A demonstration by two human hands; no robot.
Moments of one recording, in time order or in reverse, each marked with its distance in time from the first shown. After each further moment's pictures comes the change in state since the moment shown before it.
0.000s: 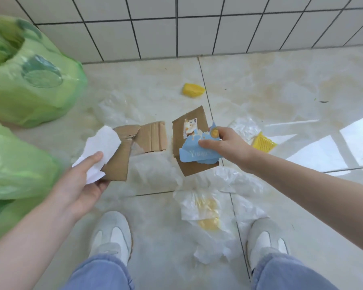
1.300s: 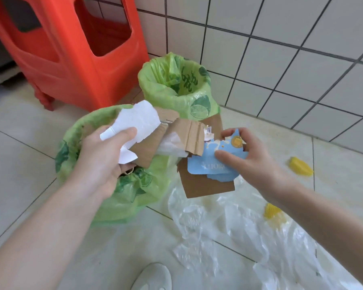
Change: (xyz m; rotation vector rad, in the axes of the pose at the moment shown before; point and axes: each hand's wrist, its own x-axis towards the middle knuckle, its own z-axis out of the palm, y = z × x) left_hand -0.046 0.137 -0.136 -0.053 0.350 0.500; right_hand 0.023 -0.172 0.203 -0.155 -0.232 -0.417
